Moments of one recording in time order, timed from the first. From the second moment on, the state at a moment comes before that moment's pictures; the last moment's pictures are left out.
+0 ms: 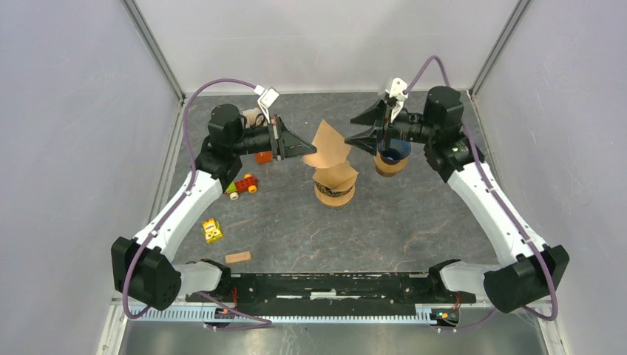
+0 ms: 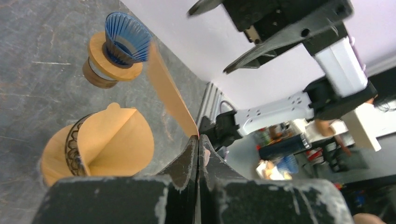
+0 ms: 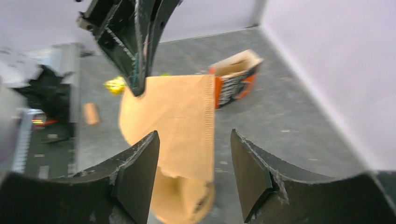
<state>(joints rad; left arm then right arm) -0.37 1.24 1.08 0.09 0.99 -0.63 0.34 1.26 1.21 -0.07 -0.97 -0.06</state>
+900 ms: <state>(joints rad) -0.37 1.35 1.06 0.40 0.84 -1.48 0.62 1.14 1.24 -0.48 -0.39 -0.78</state>
